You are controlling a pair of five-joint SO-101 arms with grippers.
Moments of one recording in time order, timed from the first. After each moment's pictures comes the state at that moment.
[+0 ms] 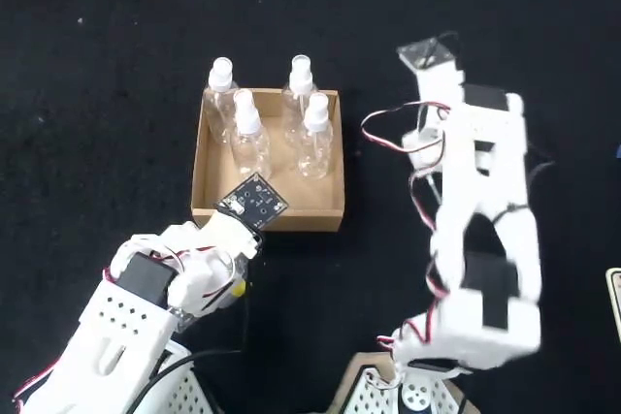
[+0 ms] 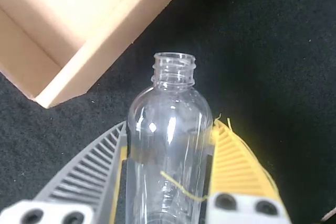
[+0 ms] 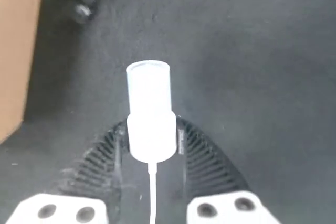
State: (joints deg) left arm 19.3 -63.6 65.9 71.1 -24.7; right arm 10.2 0.1 11.0 74.4 26.0
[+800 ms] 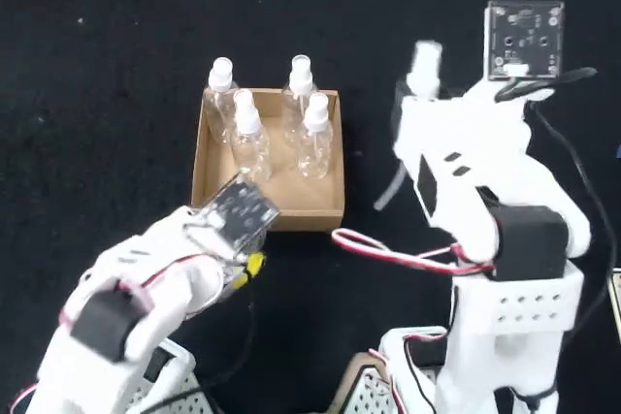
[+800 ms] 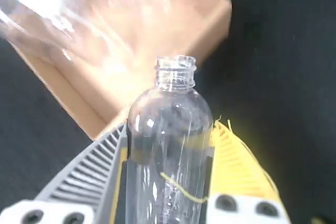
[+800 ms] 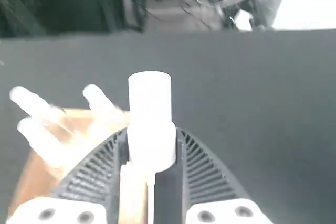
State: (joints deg) left arm 23.0 -80.0 55.3 75.6 -23.9; right arm -4.6 -42.9 5.8 75.6 -8.2
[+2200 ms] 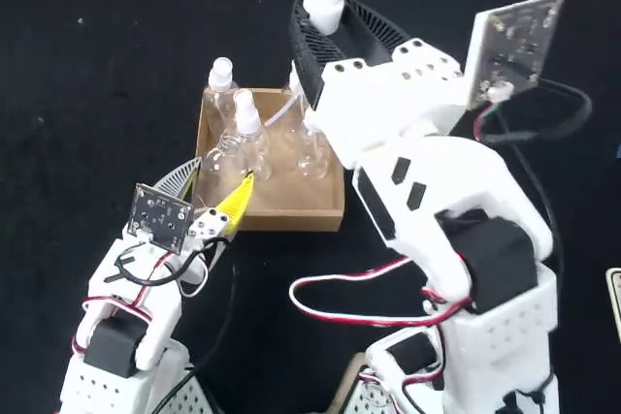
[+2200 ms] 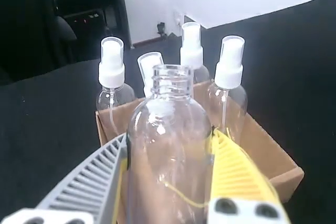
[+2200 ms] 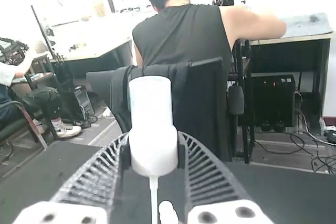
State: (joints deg) left arm 12.7 -103.4 81.9 41.4 -6.8; right arm -23.7 -42.9 2.6 50.8 -13.1
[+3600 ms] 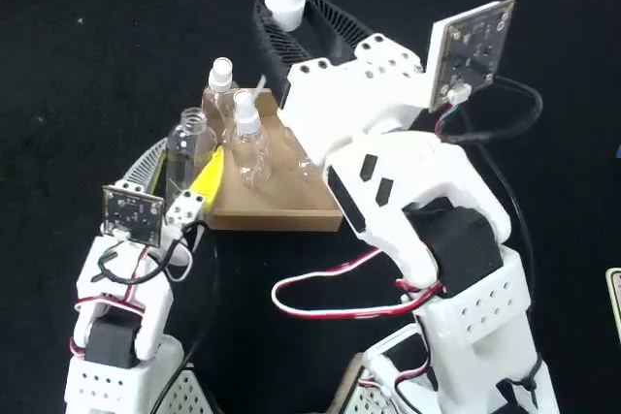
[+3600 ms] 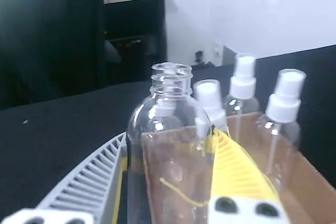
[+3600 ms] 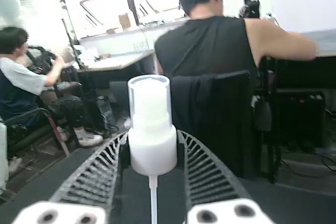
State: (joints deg) left arm 4.3 -104.0 85.2 31.1 -6.6; right arm -29.1 -42.9 11.0 37.7 -13.1
